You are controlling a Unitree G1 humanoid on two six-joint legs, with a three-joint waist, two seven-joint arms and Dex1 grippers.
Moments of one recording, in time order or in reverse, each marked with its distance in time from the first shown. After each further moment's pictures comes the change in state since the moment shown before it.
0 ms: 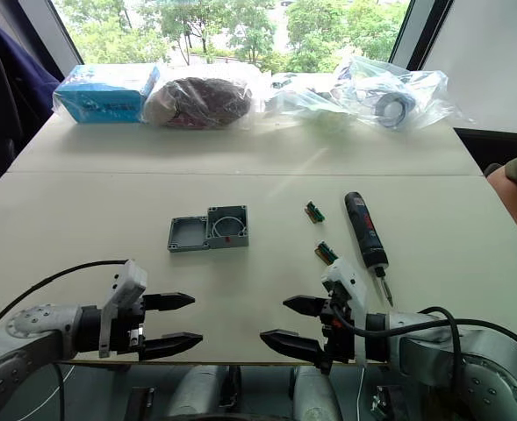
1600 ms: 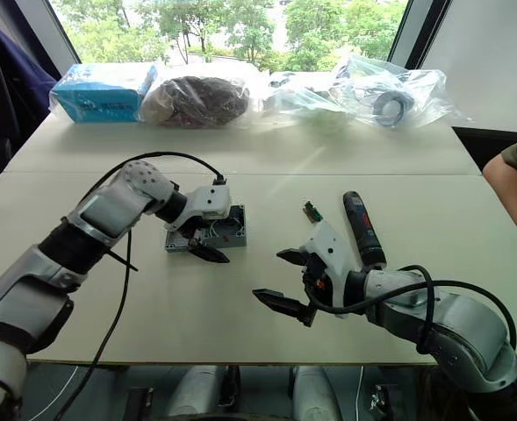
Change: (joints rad) left arm -1.141 -0.179 -0.697 0.832 0.712 -0.331 -0.533; right arm -0.268 0.017 0.137 -0.010 -0.251 -0.067 -0.038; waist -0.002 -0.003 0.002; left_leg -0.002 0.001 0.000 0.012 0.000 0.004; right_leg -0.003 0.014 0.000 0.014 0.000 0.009
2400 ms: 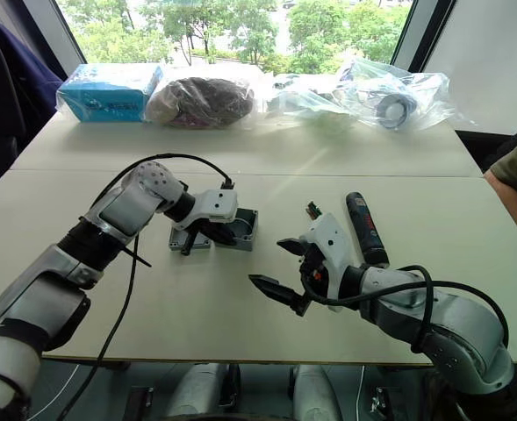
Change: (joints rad) left arm -0.012 -0.075 0.027 0.120 0.118 -0.150 -0.043; right arm -0.017 0.060 -0.029 -0.015 0.035 0.021 -0.101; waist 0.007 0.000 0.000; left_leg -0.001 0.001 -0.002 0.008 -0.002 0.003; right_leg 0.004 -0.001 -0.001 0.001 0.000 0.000
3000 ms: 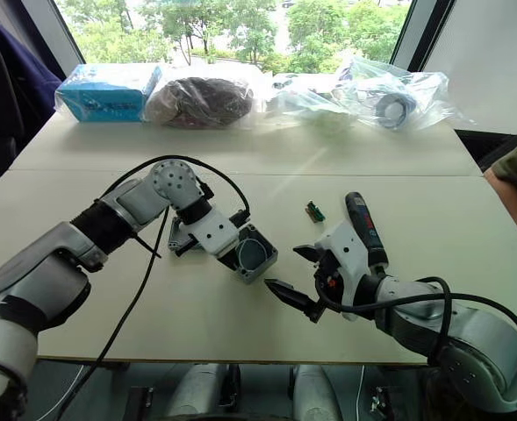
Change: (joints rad) left arm -0.164 0.017 -0.298 0.179 -0.187 -0.667 -0.175; right arm 0.102 -0.042 -0.087 -0.033 0.019 0.004 -0.015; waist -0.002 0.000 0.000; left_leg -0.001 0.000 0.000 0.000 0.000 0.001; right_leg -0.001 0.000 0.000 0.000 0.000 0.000
